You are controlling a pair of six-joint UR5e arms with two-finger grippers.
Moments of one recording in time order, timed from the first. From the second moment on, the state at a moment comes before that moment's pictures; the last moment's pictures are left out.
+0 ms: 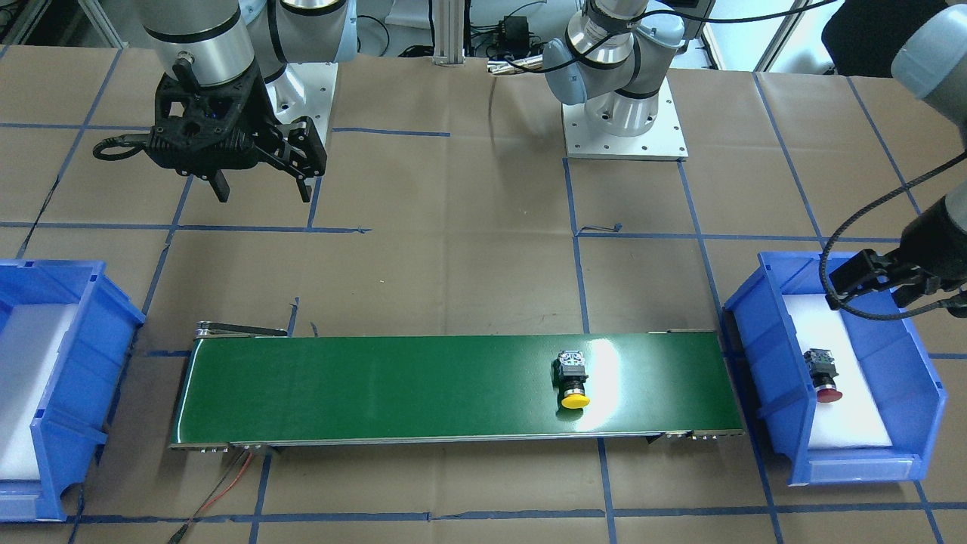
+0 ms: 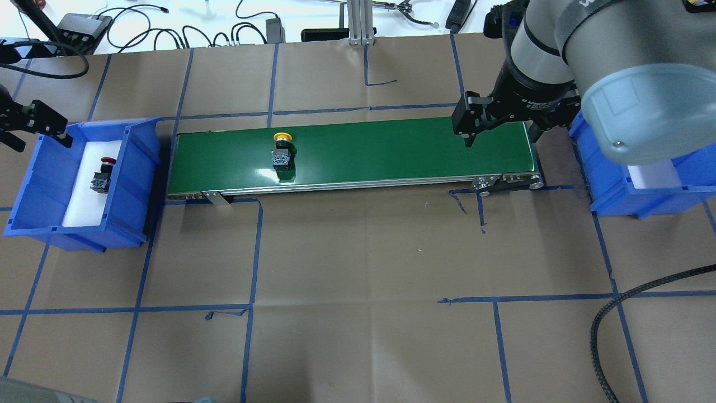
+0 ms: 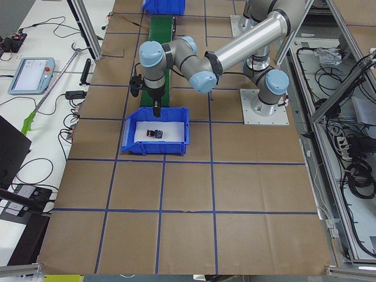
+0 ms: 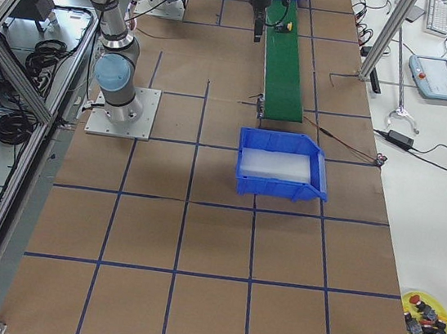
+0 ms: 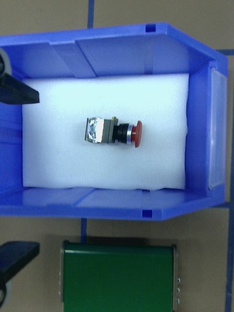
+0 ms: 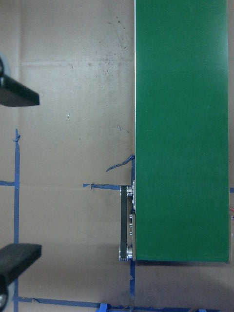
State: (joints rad) left arm -0.98 -1.84 -1.55 -1.34 1.54 0.56; right arm 1.66 -1.61 1.67 -1.72 -1.58 0.06
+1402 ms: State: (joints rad) left arm -0.99 -2.06 -1.64 -0.99 1.53 0.55; right arm 1.66 -1.61 1.67 -1.72 -1.58 0.06
